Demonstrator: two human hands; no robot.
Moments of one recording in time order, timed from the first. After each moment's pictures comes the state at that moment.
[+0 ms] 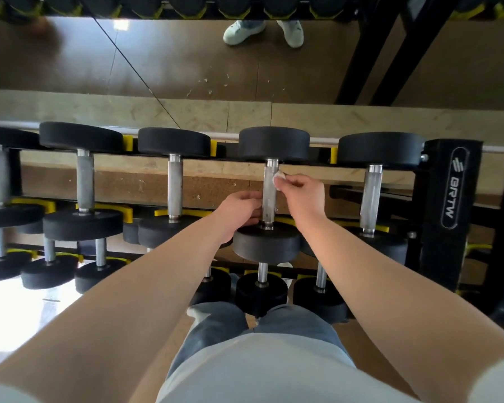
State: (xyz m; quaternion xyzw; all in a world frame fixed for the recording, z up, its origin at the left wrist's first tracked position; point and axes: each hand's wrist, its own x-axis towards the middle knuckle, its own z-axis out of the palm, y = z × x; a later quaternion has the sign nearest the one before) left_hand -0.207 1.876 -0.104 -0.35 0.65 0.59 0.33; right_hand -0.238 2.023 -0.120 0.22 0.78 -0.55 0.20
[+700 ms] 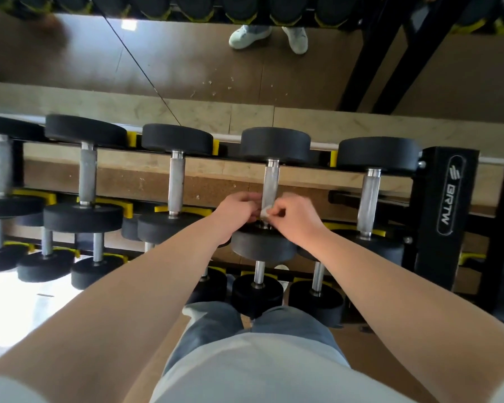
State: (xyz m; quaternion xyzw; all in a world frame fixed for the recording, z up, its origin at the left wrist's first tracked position) left_hand -0.197 1.876 -0.102 -0.32 0.69 0.57 0.32; right_hand -0.216 2.041 -0.114 -0.11 0.89 -0.34 0.29
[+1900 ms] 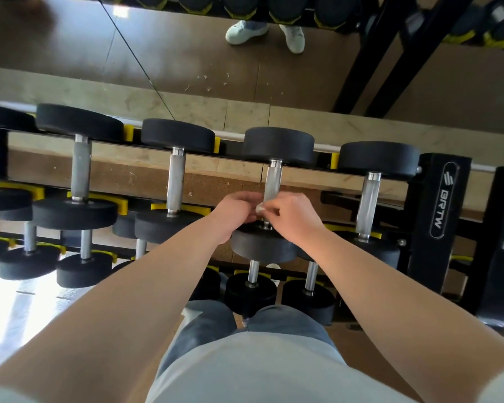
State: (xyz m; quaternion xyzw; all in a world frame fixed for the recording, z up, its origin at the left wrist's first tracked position) left_hand -0.203 1.875 -0.097 -0.40 0.63 0.59 0.32; right_hand -0.221 2.030 -0.119 -0.24 0.91 -0.27 0.19
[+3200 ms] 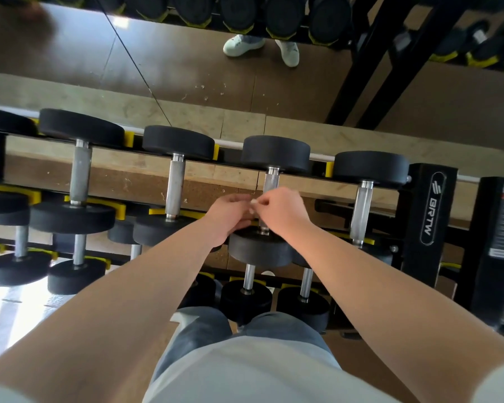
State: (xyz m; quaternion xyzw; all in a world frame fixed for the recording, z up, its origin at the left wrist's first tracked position) left_hand -0.199 1.859 -0.104 -0.40 0.58 0.65 0.28; right_hand -0.232 1.998 -0.096 -0.08 0.92 -0.24 0.28
